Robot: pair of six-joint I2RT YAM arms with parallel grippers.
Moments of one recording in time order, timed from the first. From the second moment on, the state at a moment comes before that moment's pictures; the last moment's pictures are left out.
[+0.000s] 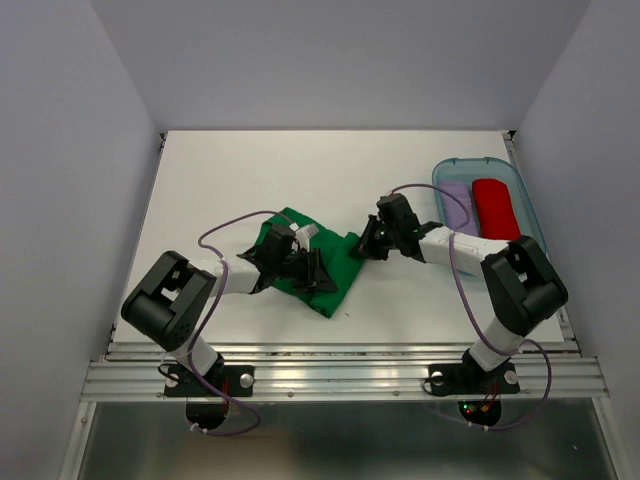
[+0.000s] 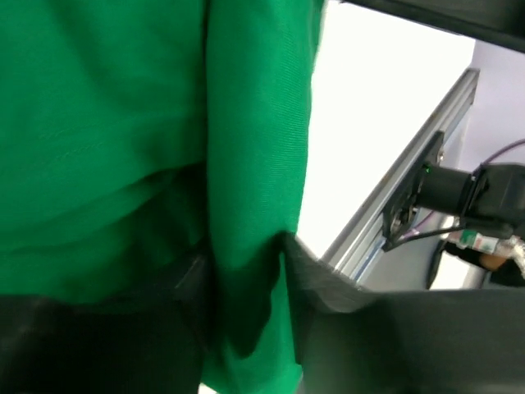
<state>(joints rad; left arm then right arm) -0.60 1.58 0.60 0.23 0.60 -0.73 0.54 1.65 0.92 -0.10 -0.24 0.89</state>
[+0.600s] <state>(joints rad) -0.59 1.31 0.70 -0.19 0.33 -0.62 0.58 1.76 0.99 -0.05 -0.25 0.89</state>
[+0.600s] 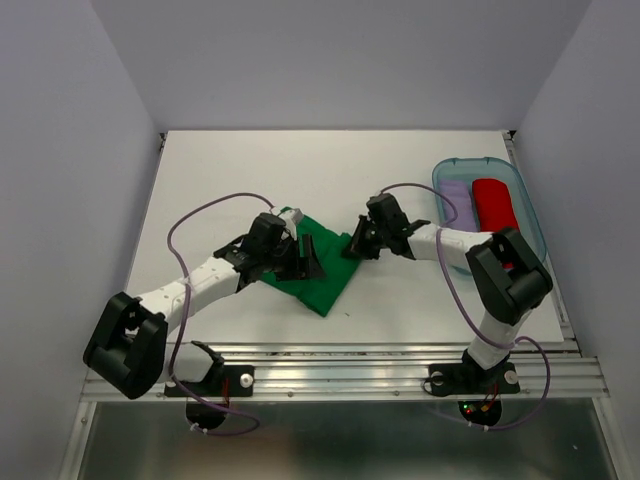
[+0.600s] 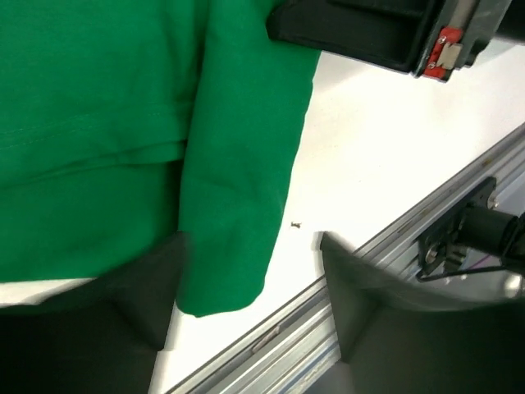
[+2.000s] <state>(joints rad) -0.66 1.36 0.89 -0.39 0.09 -0.59 0.55 1.69 1.14 -0.25 -0.10 0.74</state>
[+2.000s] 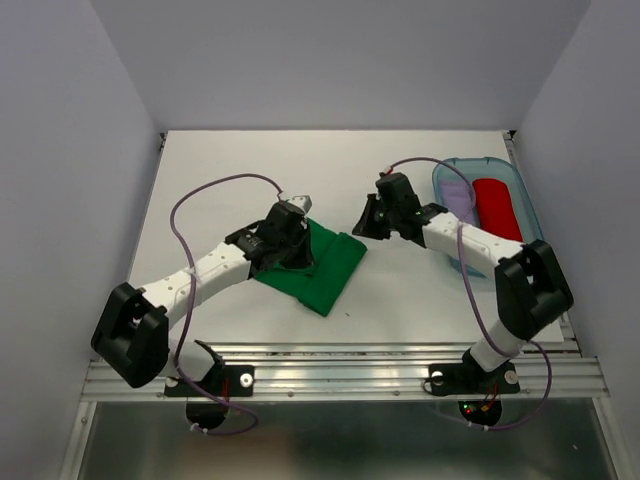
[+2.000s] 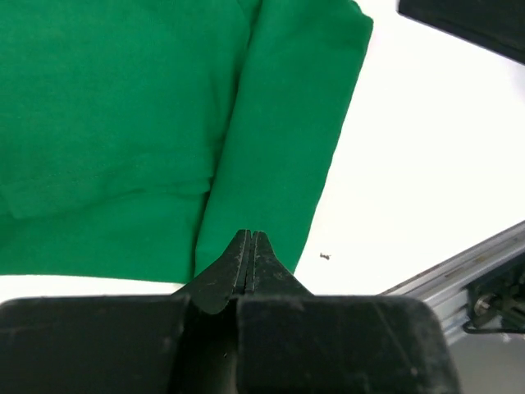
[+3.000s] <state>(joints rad) -1.20 1.71 1.08 -0.64 -0.46 -0.63 0.54 1.46 0.80 -0.22 -0.13 0.84</state>
